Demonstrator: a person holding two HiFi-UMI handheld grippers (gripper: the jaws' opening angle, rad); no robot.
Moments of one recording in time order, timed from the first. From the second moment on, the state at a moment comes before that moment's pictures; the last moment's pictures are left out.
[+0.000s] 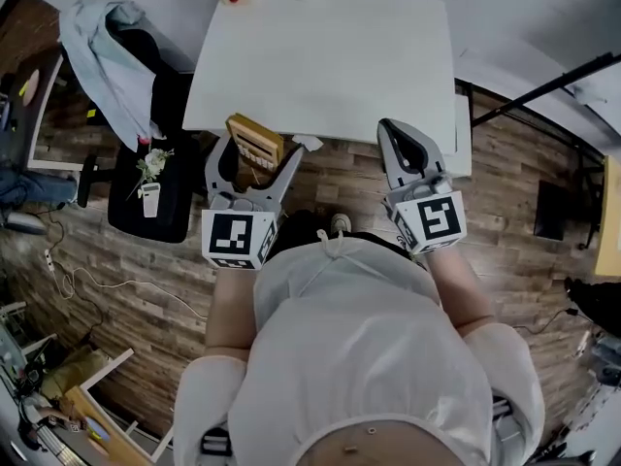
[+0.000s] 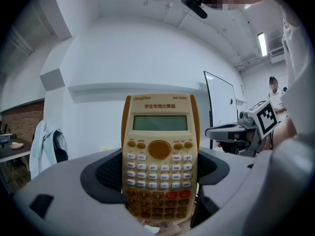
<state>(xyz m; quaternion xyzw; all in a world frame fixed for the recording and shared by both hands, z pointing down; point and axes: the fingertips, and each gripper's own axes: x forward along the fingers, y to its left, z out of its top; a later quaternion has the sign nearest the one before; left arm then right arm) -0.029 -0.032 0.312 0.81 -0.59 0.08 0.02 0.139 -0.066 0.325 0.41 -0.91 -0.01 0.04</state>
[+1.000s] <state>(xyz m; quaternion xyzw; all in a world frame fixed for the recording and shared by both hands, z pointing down) -0.092 -0.271 0.460 0.83 -0.51 0.19 0.15 0.065 -0.292 0.432 0.44 -0.88 0.09 0.12</state>
